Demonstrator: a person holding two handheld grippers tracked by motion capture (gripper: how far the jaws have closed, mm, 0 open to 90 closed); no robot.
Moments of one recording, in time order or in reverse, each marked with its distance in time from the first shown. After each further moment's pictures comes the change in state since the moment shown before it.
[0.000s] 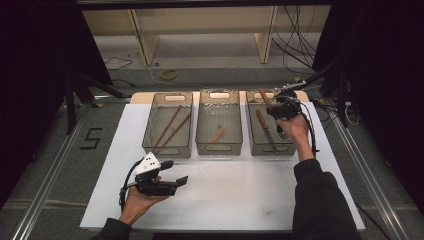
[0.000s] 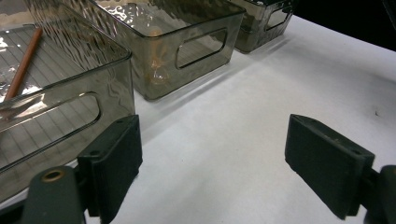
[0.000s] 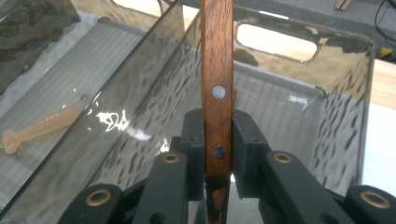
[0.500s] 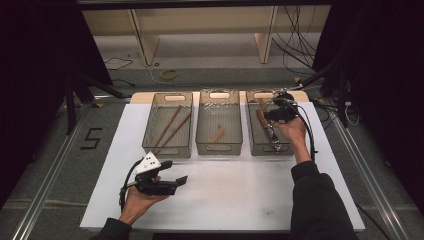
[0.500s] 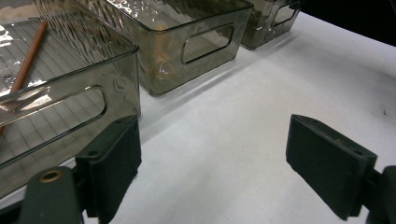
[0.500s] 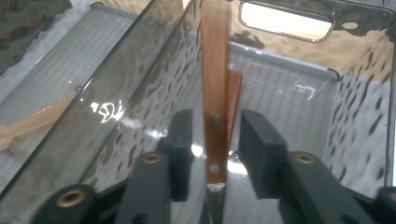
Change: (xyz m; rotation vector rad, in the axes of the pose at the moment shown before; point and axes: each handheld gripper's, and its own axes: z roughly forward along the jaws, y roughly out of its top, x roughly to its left) left arm 0.002 -0.001 0.001 0.014 0.016 -0.012; right arm 0.002 -0.007 0.012 0.037 0.003 0.032
